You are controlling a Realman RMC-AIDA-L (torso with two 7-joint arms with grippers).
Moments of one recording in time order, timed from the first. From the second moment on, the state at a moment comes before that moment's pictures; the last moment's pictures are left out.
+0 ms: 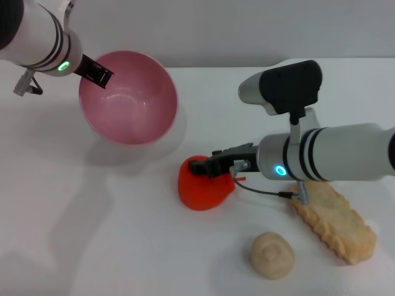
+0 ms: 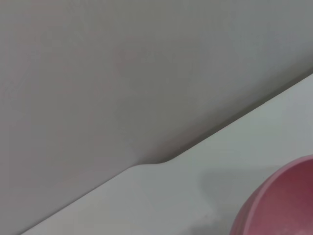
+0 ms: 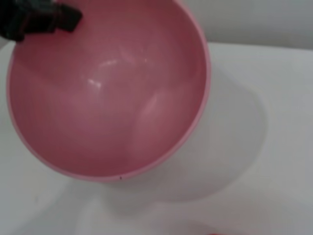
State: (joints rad) left arm -0.67 -2.06 1.60 1.39 -0.09 -1.21 0.10; right arm 0.52 2.08 -1.96 -1.10 0.88 0.65 -0.17
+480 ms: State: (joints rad) left arm -0.67 -2.06 1.60 1.39 -0.09 -1.21 0.11; right arm 0.61 2.08 -2.01 -0.98 0.99 0.65 -0.25
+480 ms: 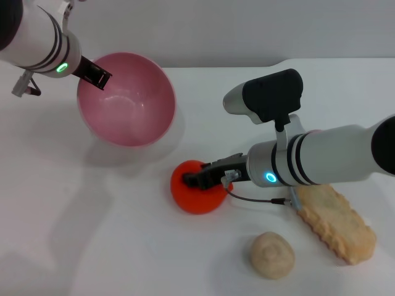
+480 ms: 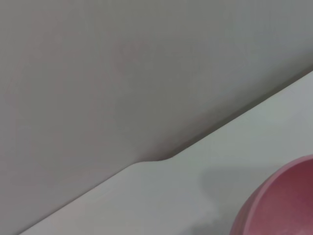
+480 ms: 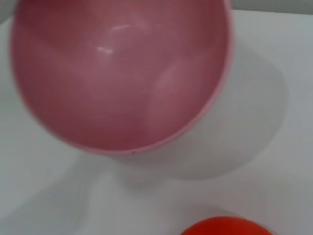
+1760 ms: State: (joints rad) left arm -0.66 -2.06 1.60 1.38 -0.09 -1.18 0.12; right arm 0.36 2.08 -1.87 -1.60 0.80 0.83 -0.25
